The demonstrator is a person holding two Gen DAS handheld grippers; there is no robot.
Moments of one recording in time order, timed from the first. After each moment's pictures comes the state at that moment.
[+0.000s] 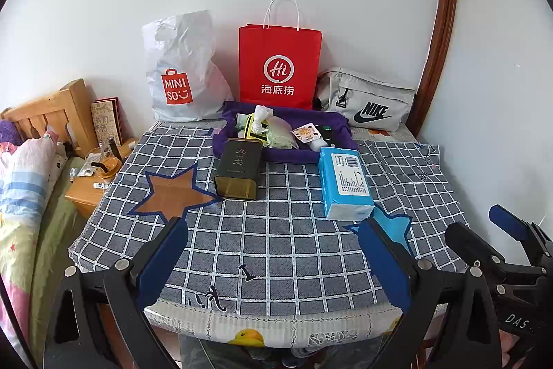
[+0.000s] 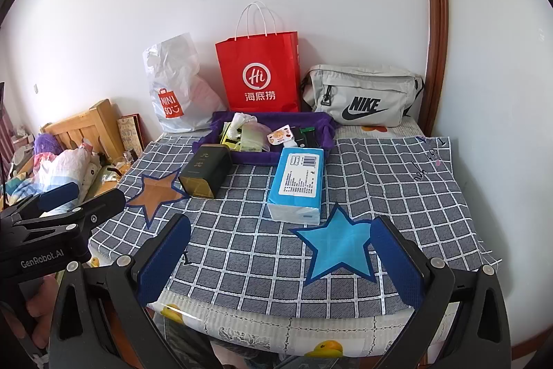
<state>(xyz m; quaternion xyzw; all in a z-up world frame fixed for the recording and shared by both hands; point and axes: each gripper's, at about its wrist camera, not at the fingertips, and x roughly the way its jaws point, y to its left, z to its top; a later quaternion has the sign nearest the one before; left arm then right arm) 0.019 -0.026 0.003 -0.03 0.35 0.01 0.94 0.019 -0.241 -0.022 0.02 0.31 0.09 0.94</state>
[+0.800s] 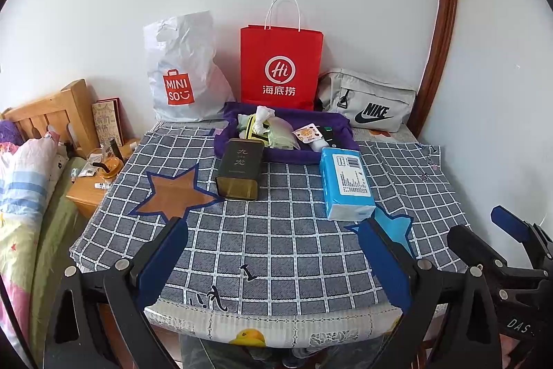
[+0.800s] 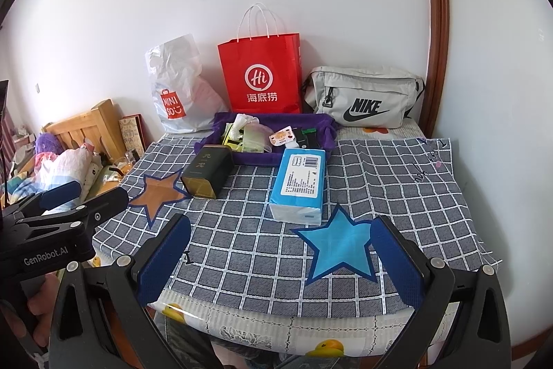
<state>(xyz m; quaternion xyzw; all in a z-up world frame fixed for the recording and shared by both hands) 0.016 -0.026 0.003 -0.04 0.35 0.01 0.94 0.013 -0.237 -0.017 0.02 0.31 0.09 0.95</state>
